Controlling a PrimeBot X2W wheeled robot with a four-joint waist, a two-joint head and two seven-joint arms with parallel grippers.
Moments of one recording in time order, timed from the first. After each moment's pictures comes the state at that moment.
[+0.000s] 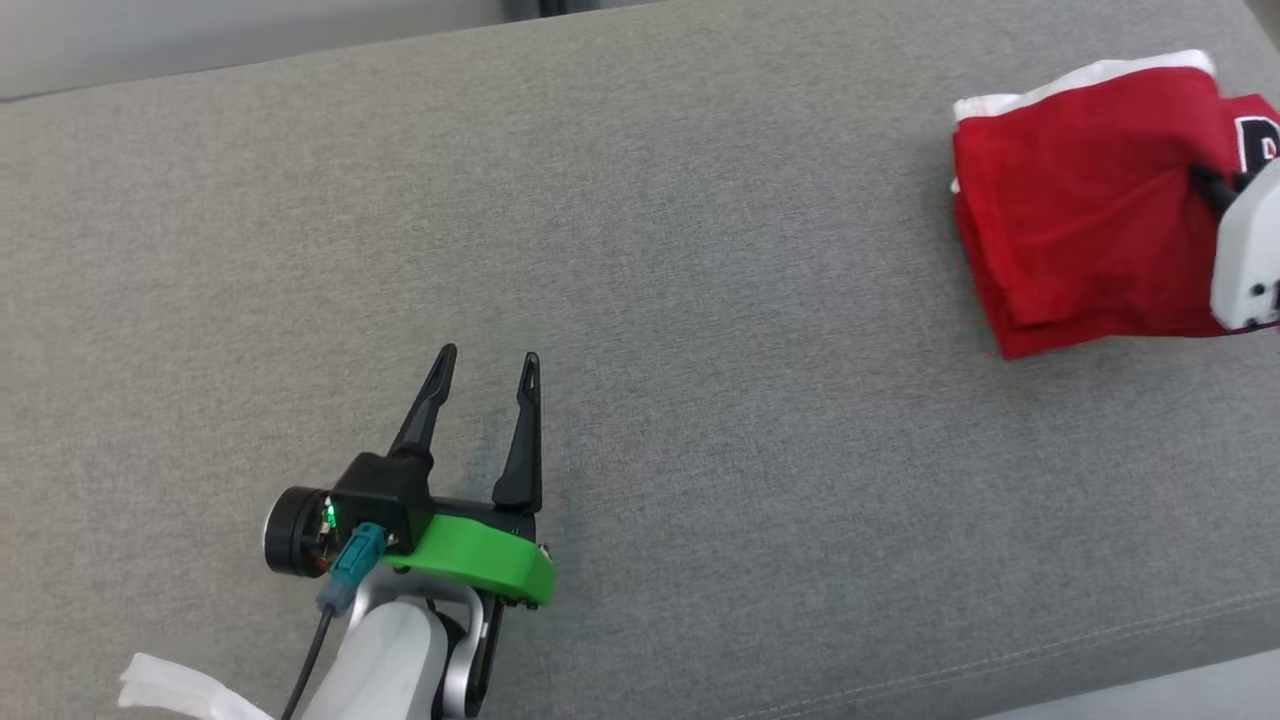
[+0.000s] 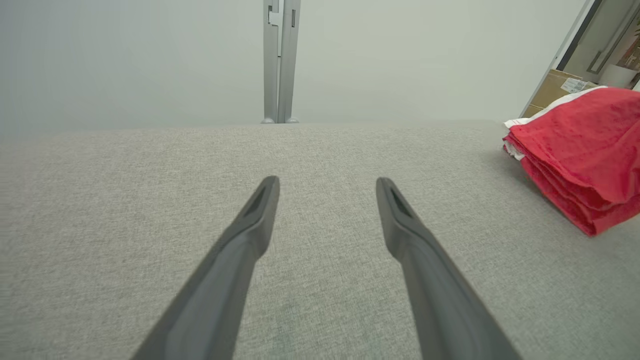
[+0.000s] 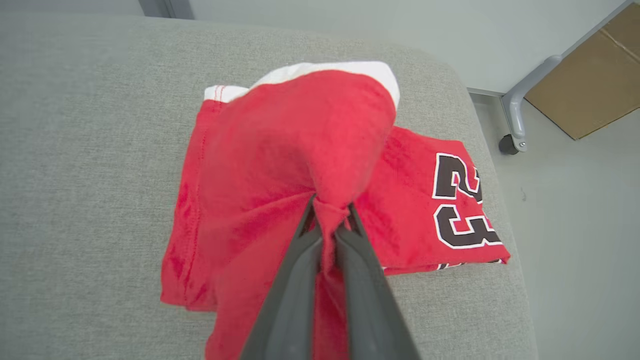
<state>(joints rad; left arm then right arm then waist) -0.25 0.08 -0.40 0.20 -0.31 0.08 -0.24 -0.69 -0.64 0.28 0.40 0.55 0.13 0.50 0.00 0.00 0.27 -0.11</state>
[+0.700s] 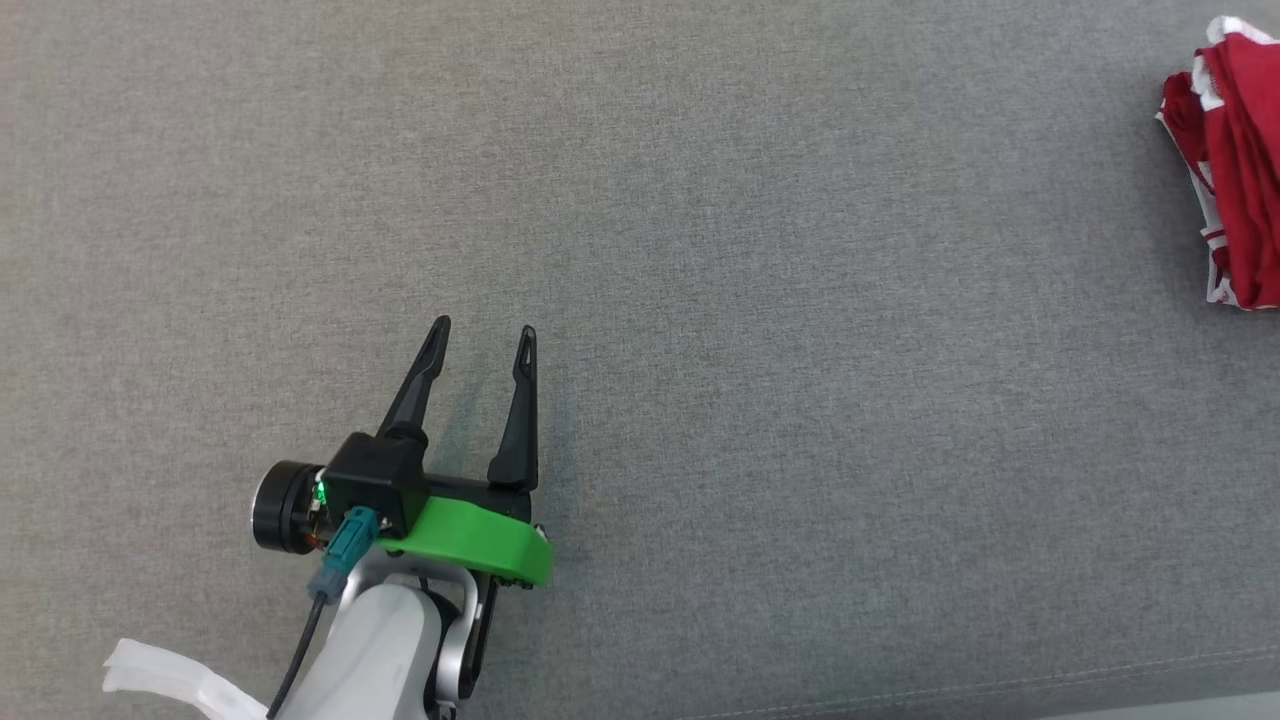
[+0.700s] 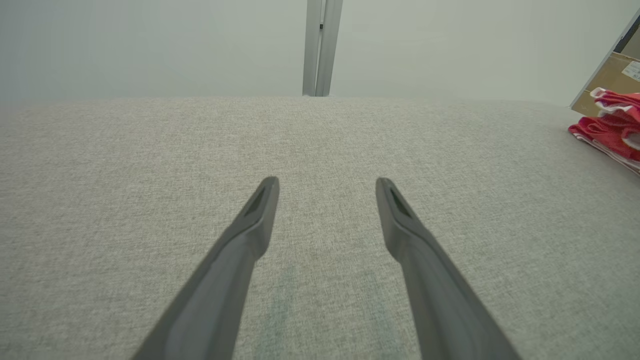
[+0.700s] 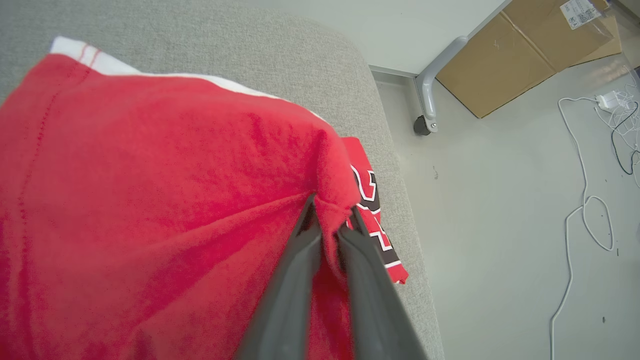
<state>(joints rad) -0.27 0.11 -0.41 0.16 -0.30 0.10 -0.23 -0.83 -0.80 0.22 0.75 0.44 0.13 0.35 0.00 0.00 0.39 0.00</state>
